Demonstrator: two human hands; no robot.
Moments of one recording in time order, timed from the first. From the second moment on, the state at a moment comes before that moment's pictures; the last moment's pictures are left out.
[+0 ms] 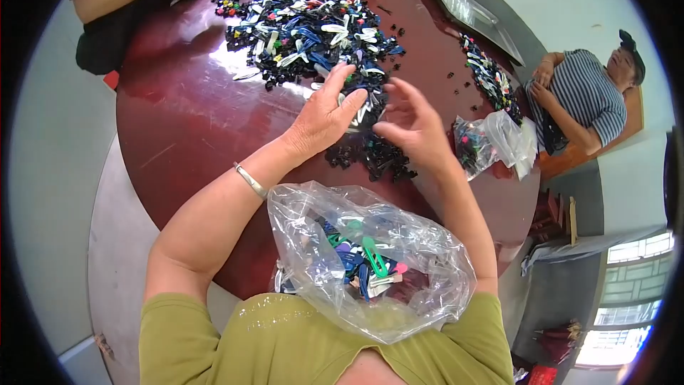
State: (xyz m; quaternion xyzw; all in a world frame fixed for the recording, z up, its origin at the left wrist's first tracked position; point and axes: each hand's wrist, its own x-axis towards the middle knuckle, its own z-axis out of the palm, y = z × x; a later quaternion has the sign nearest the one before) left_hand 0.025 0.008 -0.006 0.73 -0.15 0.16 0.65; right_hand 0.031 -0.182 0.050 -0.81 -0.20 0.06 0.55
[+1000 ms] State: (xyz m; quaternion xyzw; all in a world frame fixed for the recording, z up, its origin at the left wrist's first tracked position) left_hand 0.021 0.036 0.008 0.88 -0.06 0.14 0.45; right_hand -0.017 -0.221 0.066 -0.95 -0.26 0.05 0.14
